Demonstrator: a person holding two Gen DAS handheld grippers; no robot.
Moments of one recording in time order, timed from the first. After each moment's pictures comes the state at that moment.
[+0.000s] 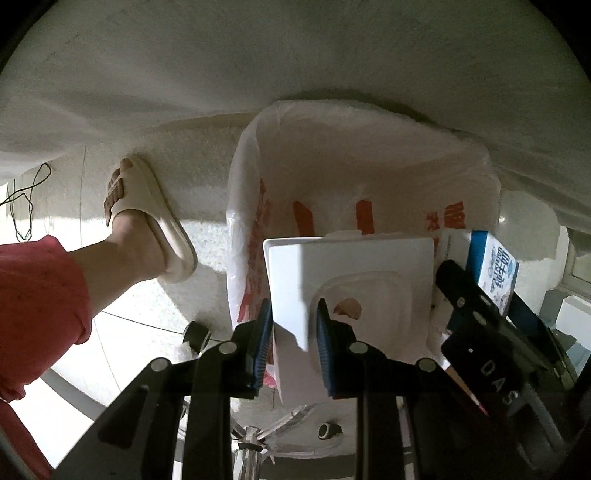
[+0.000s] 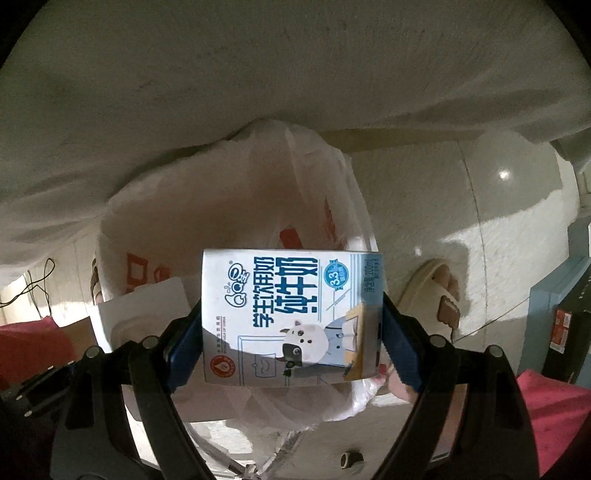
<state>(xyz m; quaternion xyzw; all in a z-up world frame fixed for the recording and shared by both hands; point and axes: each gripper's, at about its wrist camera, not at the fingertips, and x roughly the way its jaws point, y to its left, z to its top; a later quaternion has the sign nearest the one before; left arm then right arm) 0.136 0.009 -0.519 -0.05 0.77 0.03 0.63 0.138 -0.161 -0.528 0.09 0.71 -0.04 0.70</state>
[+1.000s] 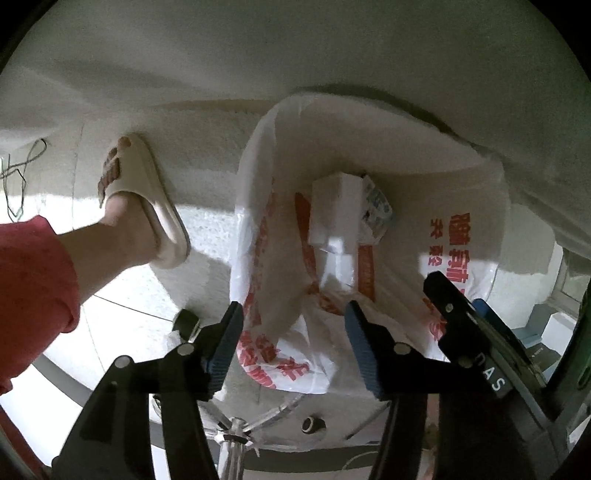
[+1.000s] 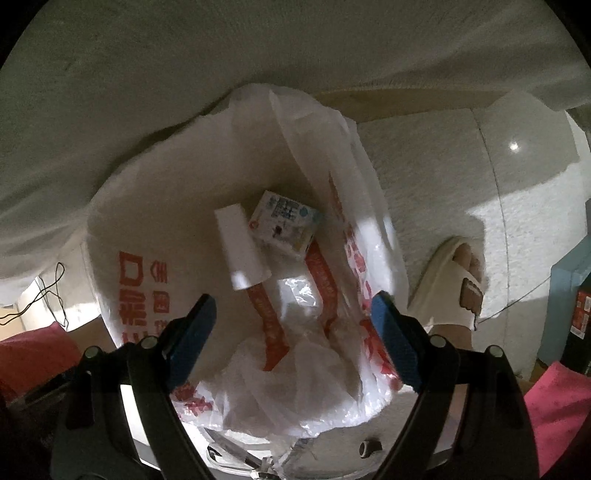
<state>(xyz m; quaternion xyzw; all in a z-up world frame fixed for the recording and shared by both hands) 0.143 0.018 -0.525 -0.08 0.78 0.04 0.62 0.143 -0.167 -0.549 0.13 0.73 -0.04 0.67</state>
